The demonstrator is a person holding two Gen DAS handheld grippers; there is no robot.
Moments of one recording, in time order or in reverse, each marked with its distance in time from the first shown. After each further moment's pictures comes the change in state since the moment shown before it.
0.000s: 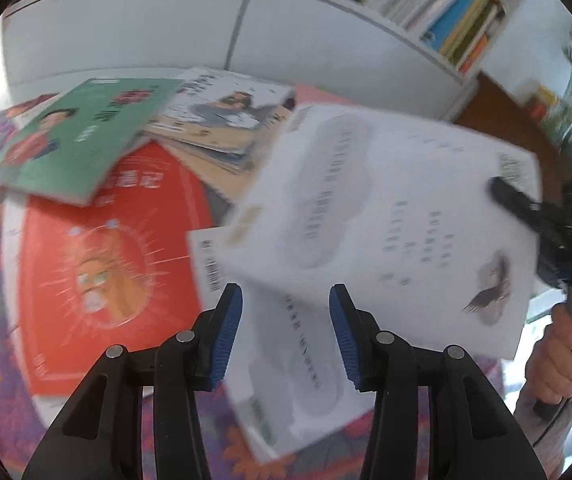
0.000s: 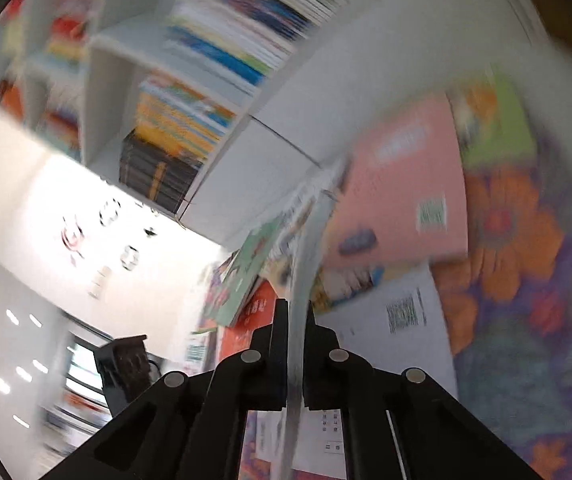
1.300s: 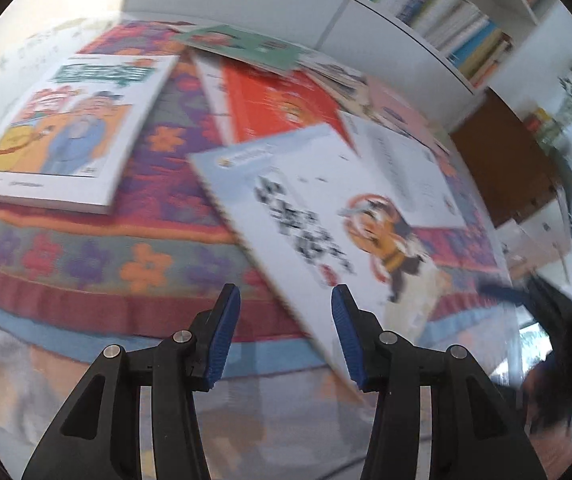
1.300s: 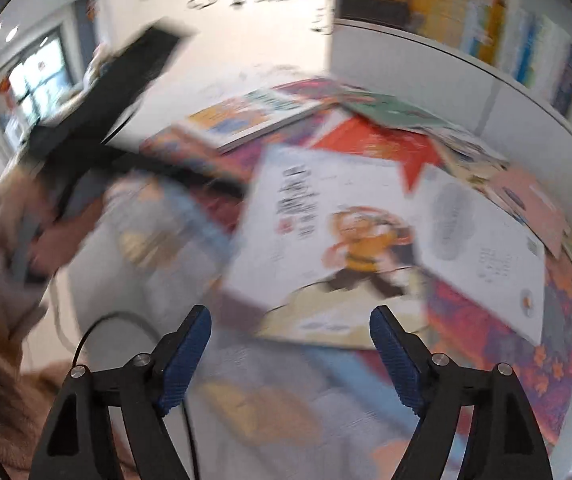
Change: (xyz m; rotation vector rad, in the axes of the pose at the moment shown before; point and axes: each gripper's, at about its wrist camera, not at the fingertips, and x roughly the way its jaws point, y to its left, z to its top) left arm -0.124 0.095 -0.146 -0.123 0.018 0.019; right arm 0.002 0.161 -0.274 -0.872 0.396 -0.269
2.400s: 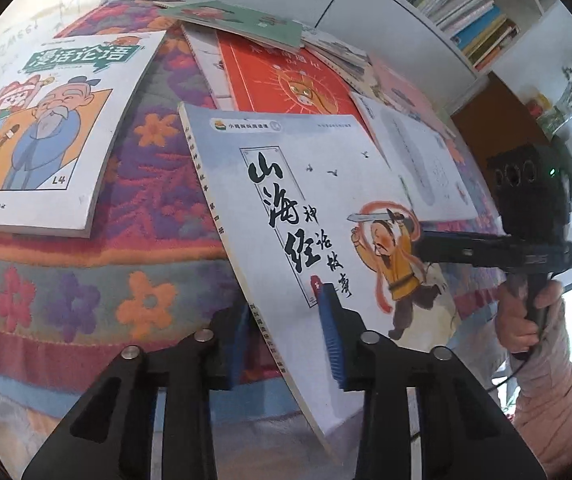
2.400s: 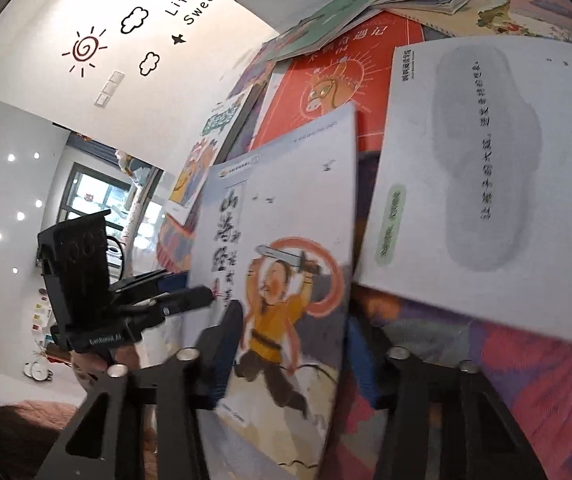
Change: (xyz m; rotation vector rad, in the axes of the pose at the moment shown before) left arm 0.040 0.029 0.017 -0.001 0.072 -0.051; right arm 0.125 -0.126 0.038 0.507 0.116 0.524
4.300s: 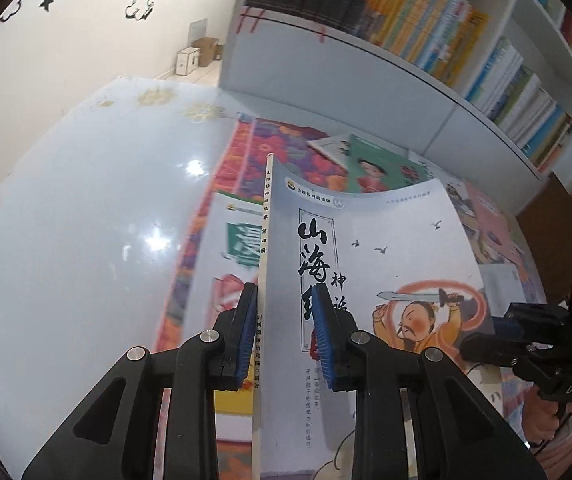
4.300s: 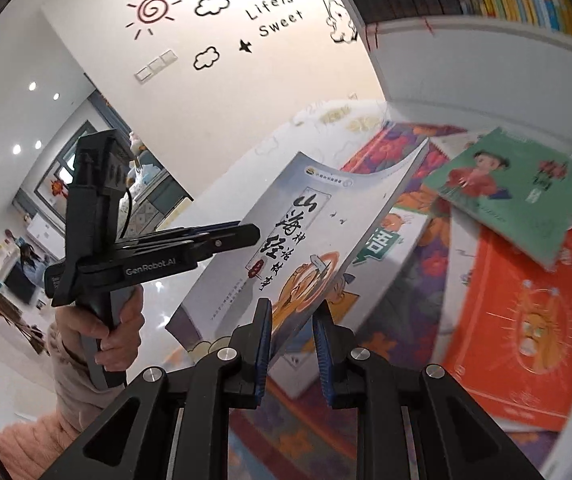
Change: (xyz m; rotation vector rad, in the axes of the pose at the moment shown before) left arm -0.112 0.145 0.126 -0.039 -0.234 0.223; right arm 0.098 0.180 0.111 -0.316 -0.136 -0.090
